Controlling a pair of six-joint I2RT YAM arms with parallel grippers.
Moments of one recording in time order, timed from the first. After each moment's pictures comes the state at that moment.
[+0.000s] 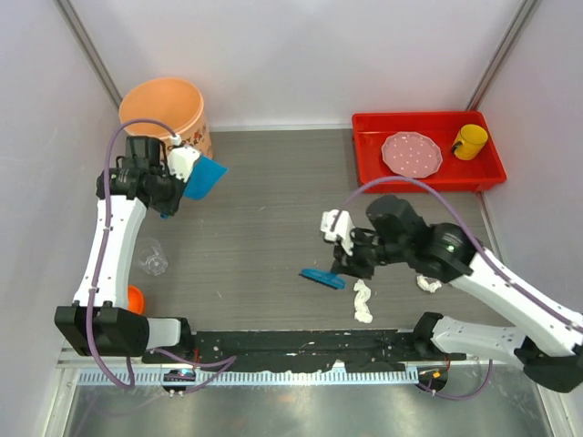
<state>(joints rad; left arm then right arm) -0.02 1.31 1.46 -1.12 0.06 0.50 0.89 1.04 1.16 -0.86 -0.31 -0.25</state>
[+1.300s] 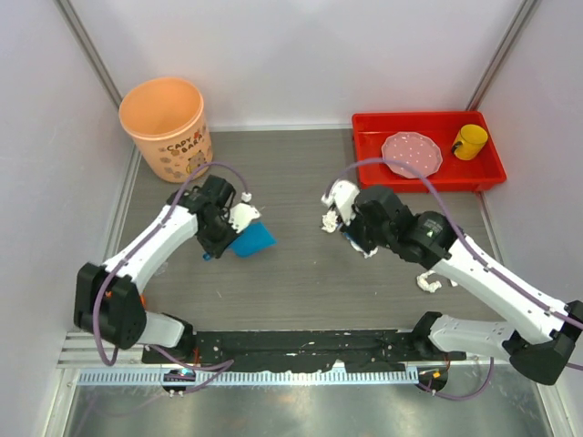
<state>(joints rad) -0.37 1.35 1.09 -1.07 0.08 0.53 0.83 1.08 1.13 -0.85 0.11 -0.31</state>
